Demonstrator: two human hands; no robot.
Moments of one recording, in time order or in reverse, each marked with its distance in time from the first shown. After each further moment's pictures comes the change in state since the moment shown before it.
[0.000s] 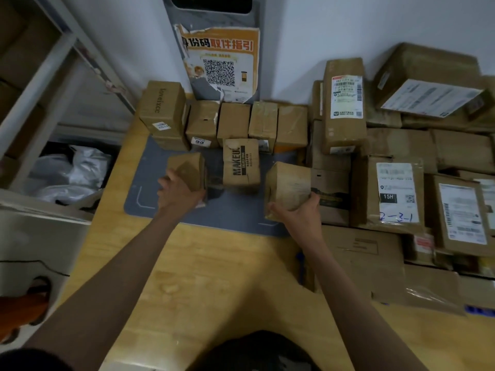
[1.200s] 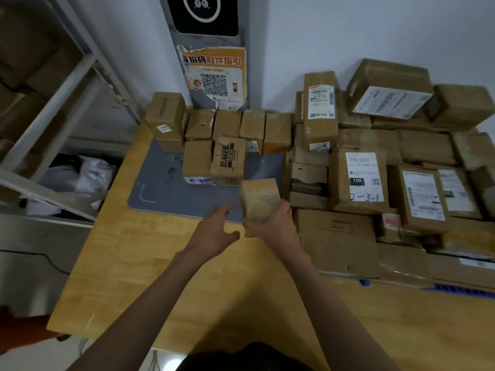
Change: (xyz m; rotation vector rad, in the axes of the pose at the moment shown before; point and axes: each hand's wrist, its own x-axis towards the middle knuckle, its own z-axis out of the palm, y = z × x) left_hand -0.166 -0.008 0.039 -0.137 -0.180 0.507; right_hand -0.084 0.012 -0.005 -0.184 -0.117 -0.109
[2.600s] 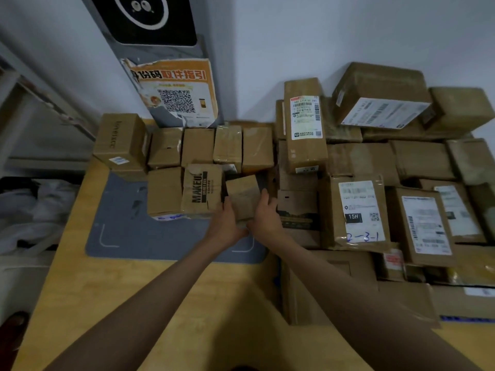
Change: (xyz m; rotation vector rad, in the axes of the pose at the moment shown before) left_hand 0.167 0.049 0.035 0.011 -0.103 -0.057; right_hand 0.171 -0.003 -0.001 -0.288 -0.062 0.034
